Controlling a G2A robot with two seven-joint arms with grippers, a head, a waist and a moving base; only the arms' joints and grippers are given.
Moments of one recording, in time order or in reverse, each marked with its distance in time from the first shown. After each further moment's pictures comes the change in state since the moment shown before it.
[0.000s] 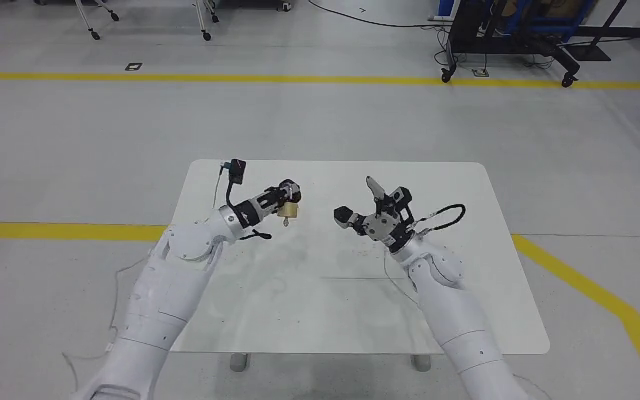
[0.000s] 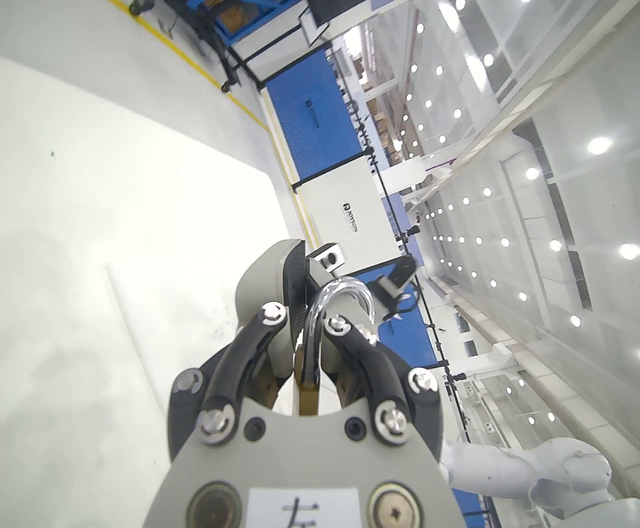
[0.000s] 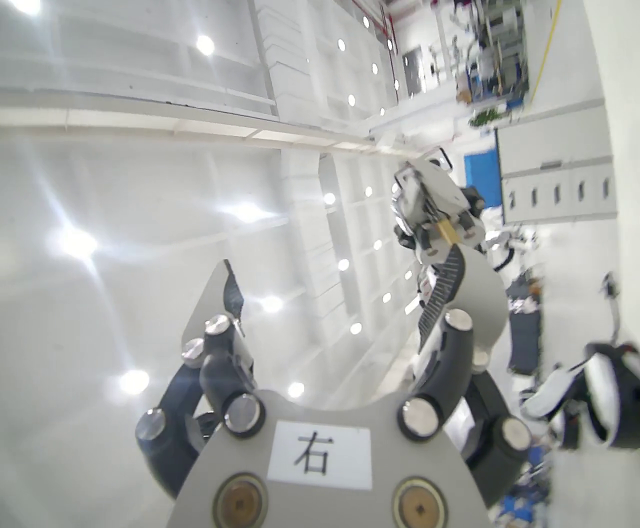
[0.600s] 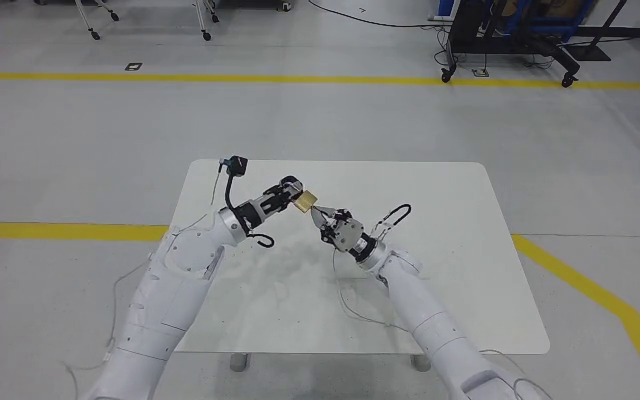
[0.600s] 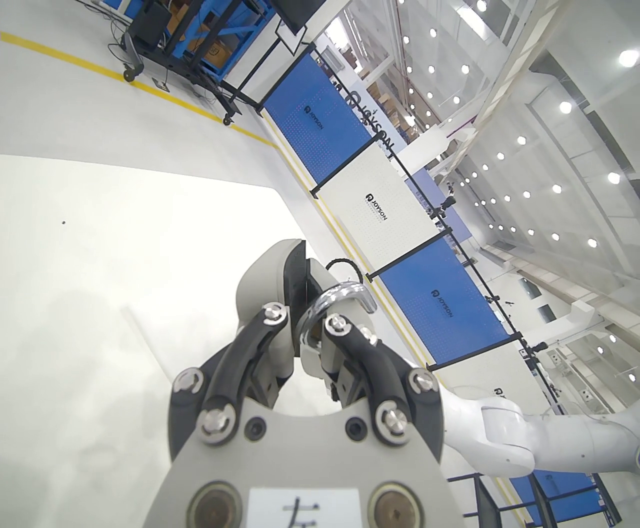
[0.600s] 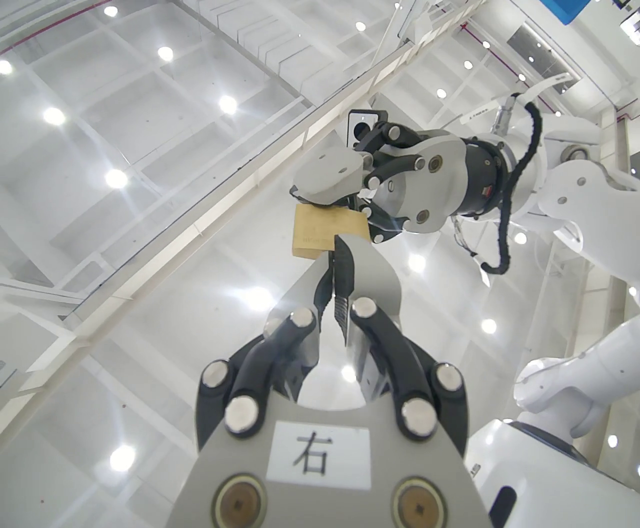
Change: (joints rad) left arm 0.074 0.015 -0.042 -0.134 0.230 -0.219 0.144; right arm 0.216 -0.108 -0.241 0.455 0.562 0.505 0.227
